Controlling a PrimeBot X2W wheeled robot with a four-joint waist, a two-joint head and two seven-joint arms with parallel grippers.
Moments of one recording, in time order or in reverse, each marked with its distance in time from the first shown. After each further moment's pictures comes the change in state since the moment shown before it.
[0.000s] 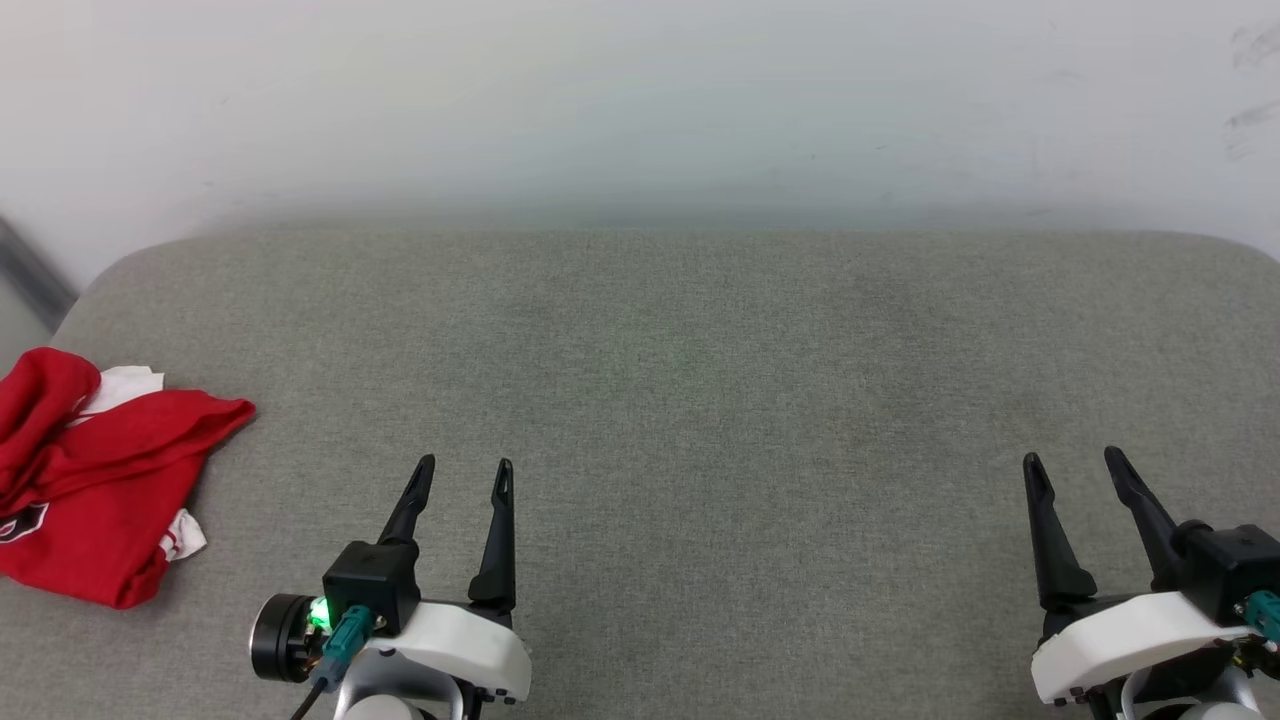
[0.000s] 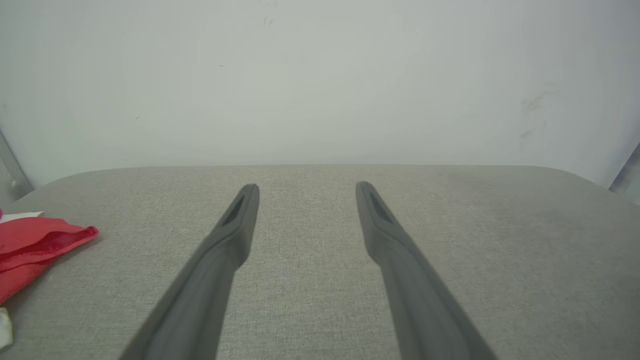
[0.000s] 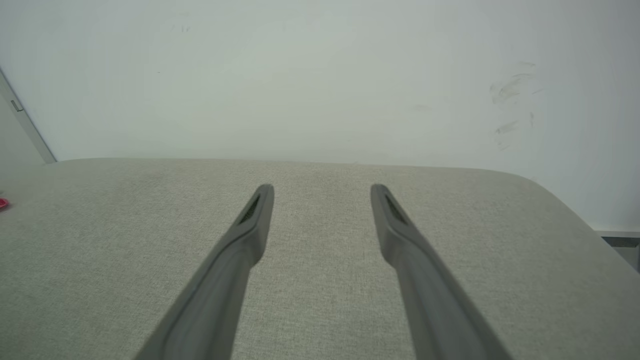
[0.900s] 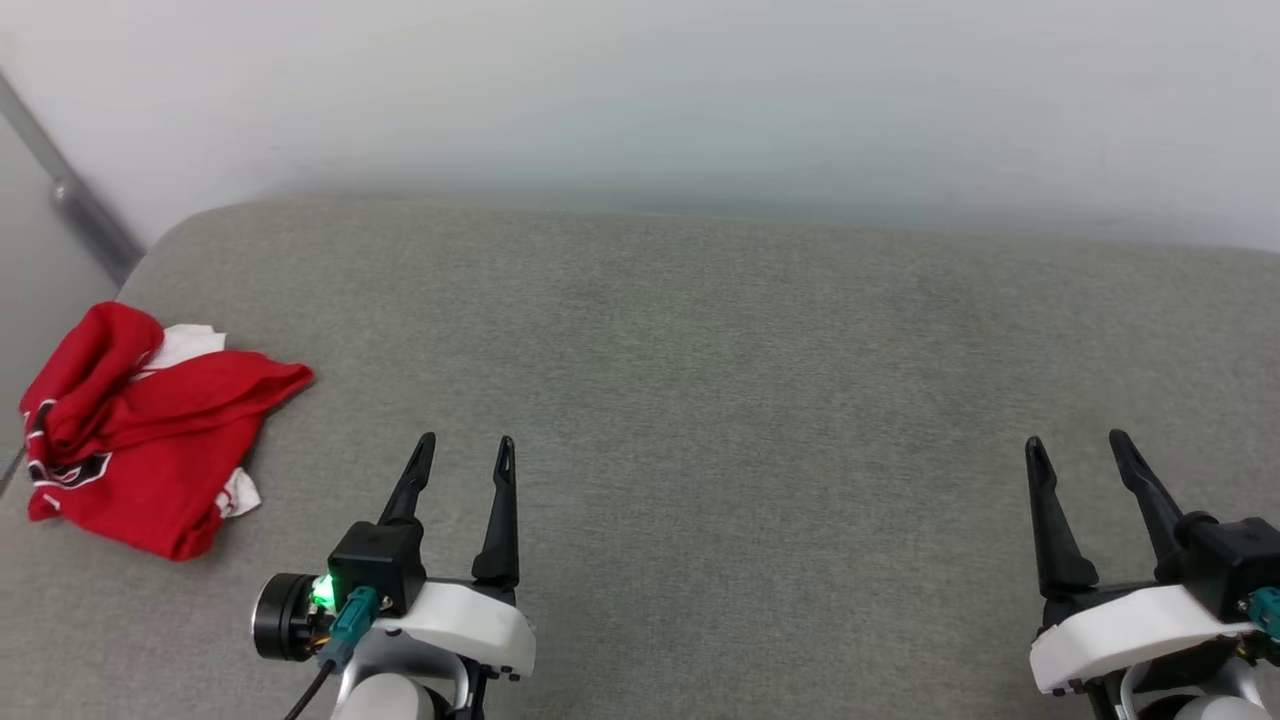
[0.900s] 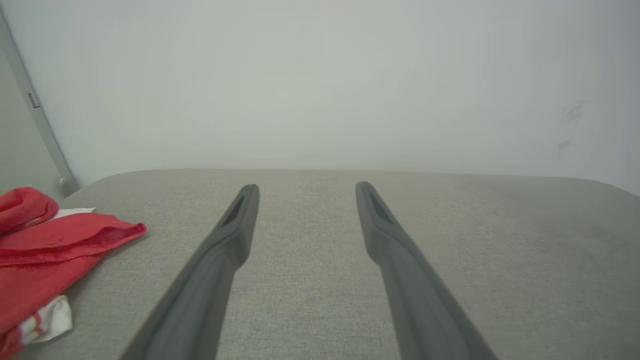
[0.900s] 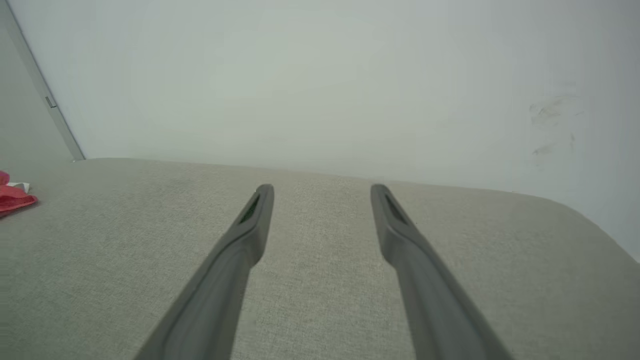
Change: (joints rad) left arm -0.036 0.000 -0.014 0.015 0.008 0.027 -0.011; right arm -0.002 0.014 -0.007 -0.030 -0.033 0.000 -0.009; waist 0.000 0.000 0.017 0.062
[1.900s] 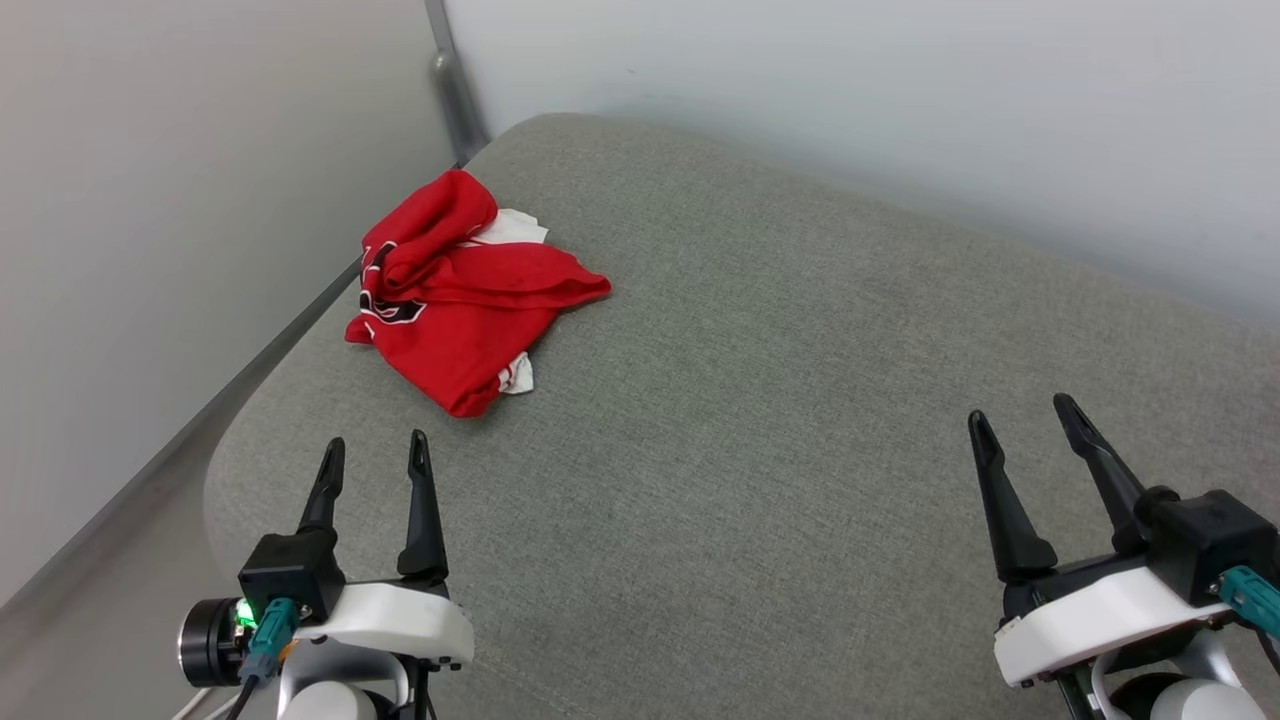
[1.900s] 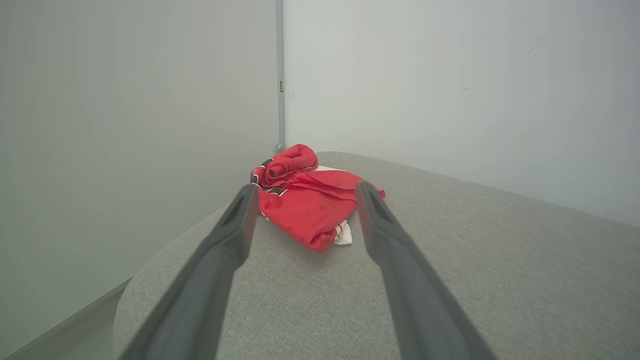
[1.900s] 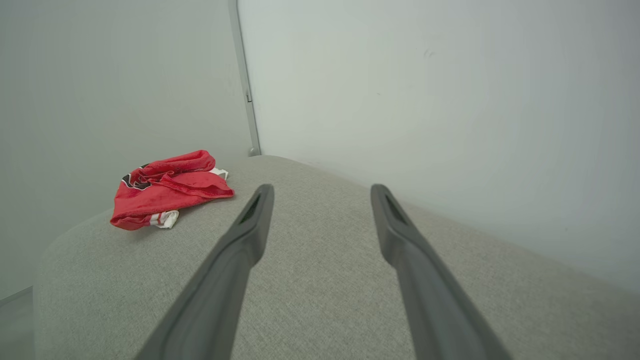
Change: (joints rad) left arm 0.031 0.001 0.117 -0.049 -0.020 0.026 -0.003; right arm -0.010 -0.015 0.104 -0.136 0.026 0.000 0.078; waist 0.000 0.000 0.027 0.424
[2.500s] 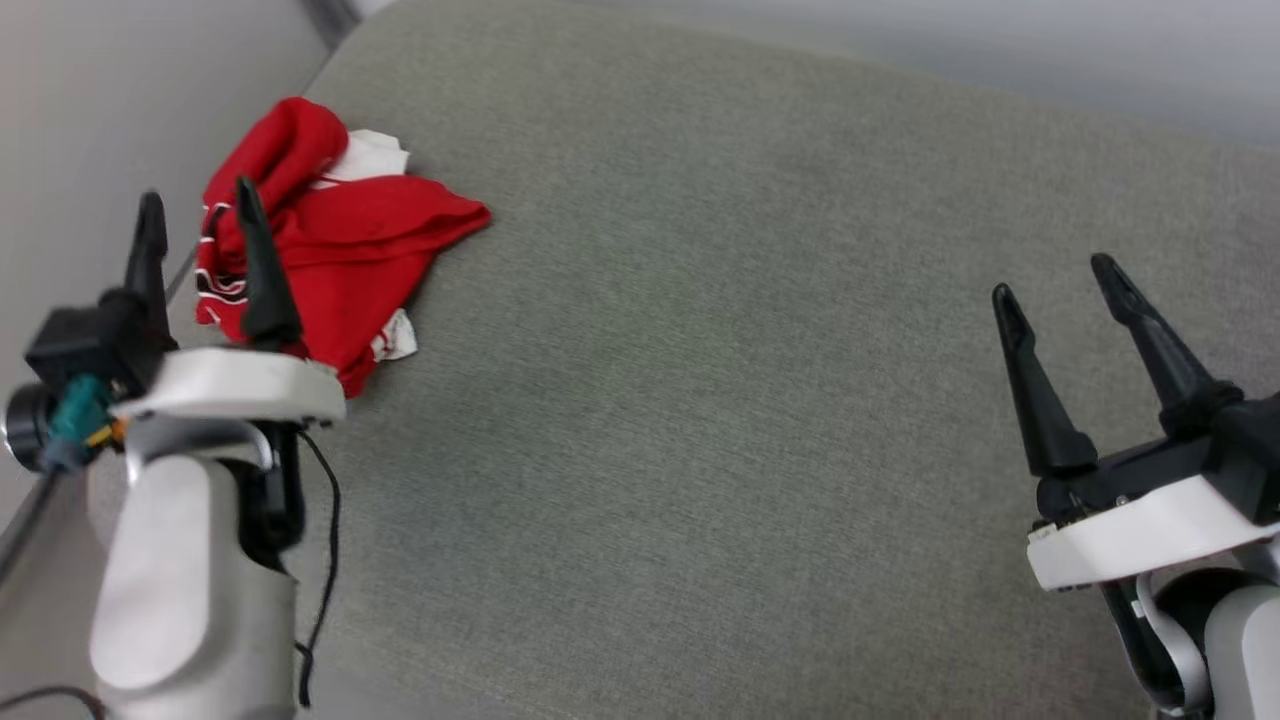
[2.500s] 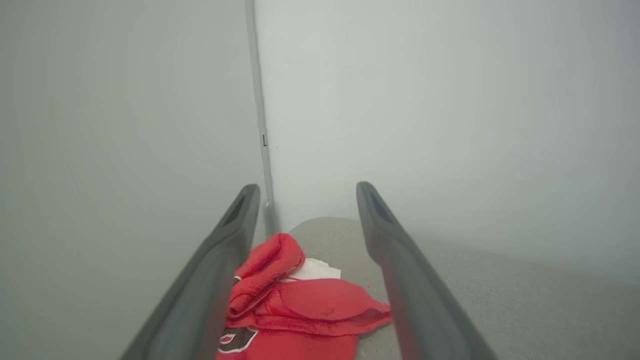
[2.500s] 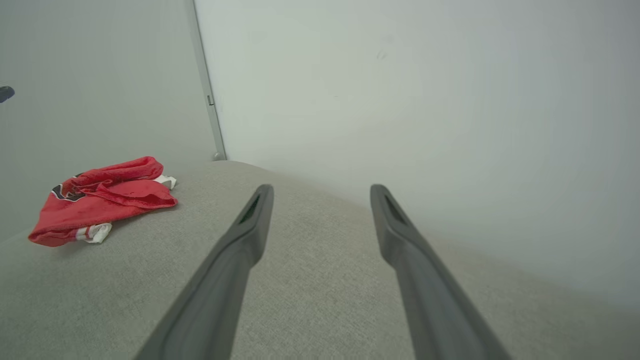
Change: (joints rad) left arm -0.359 0.073 0.153 0.064 -0.033 -0.015 0.016; right arm -0.154 -0.078 0.034 -0.109 0.000 0.000 0.050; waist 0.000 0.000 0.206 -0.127
